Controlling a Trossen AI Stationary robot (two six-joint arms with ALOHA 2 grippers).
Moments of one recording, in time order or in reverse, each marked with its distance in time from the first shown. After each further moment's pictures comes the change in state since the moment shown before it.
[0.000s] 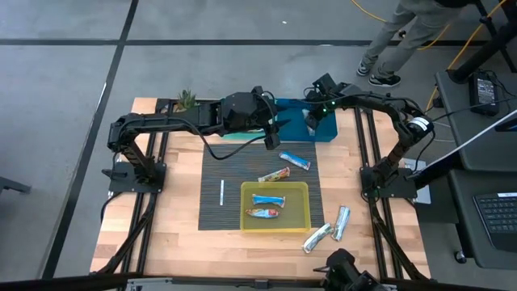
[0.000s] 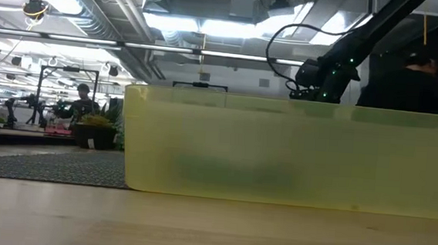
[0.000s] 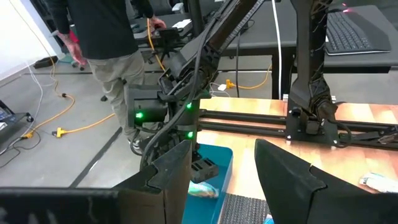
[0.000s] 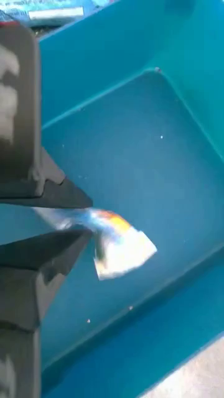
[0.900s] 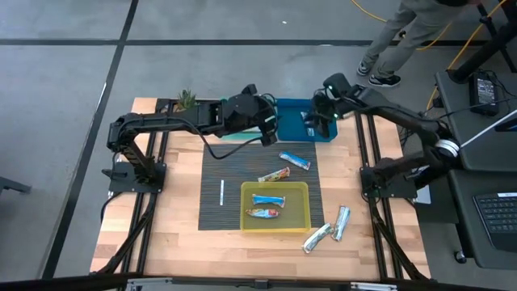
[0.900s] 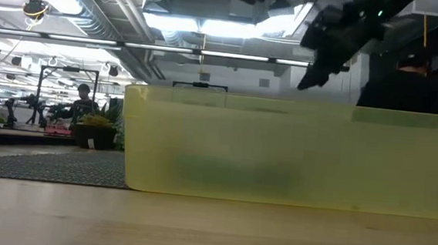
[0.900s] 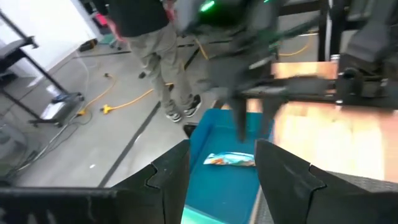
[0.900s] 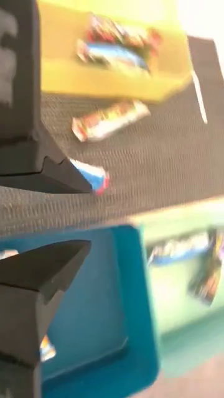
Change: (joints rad) left arm 0.006 -0.004 0.000 -0.121 -0.167 0.053; right arm 0.154 -0.348 0.000 -0.151 -0.304 -0.170
